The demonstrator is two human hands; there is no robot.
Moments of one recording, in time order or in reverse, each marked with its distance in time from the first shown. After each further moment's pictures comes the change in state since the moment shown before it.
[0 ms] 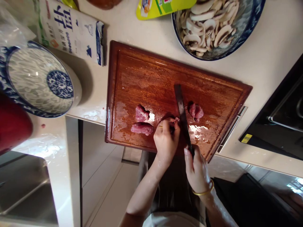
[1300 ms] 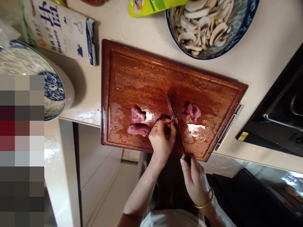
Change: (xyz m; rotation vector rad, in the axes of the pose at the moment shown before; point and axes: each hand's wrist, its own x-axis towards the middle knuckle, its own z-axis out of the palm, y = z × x) left_hand 0.005 -0.002 -0.005 -0.016 -0.006 0.007; right_hand -0.022 0.001 -0.006 0.046 -0.036 -0.068
